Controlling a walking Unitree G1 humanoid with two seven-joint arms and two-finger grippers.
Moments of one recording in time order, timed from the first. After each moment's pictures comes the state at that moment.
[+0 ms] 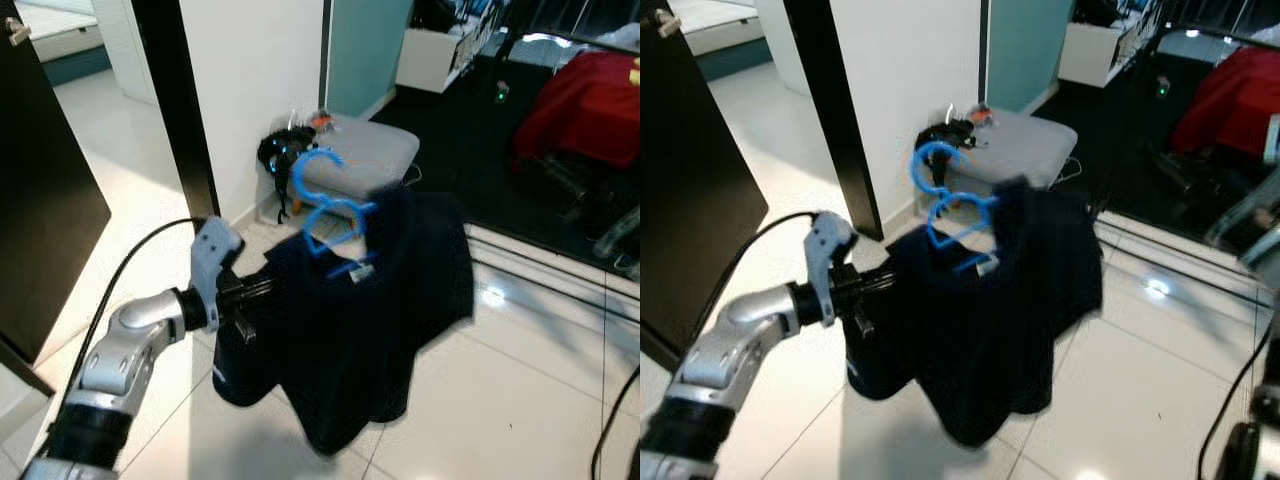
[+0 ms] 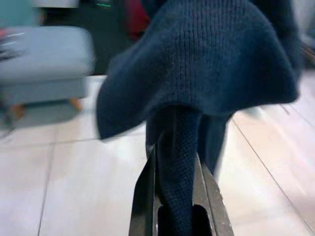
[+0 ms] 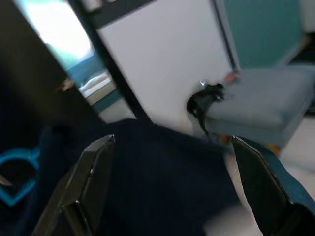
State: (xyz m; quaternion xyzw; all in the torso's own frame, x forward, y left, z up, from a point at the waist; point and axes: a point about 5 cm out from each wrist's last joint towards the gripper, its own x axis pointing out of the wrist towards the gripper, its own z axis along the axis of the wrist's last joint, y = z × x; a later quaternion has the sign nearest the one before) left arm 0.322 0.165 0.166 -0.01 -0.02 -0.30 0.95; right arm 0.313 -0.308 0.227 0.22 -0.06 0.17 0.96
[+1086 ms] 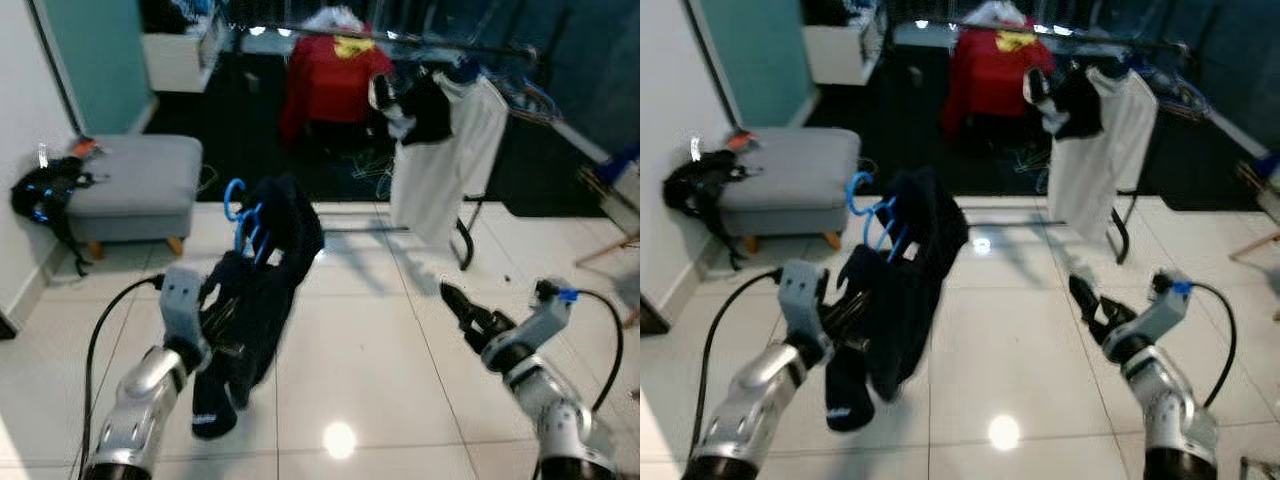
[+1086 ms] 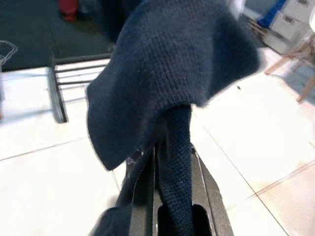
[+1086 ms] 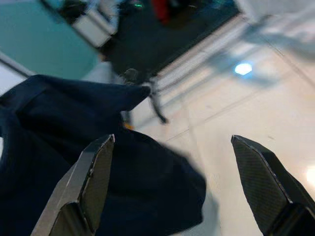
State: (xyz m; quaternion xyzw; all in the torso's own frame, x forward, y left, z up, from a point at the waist) left arm 0.295 0.175 0.097 -0.01 0.02 -0.18 0.98; right arm 0.289 -0.248 0.092 0.32 0.09 0.04 0.94
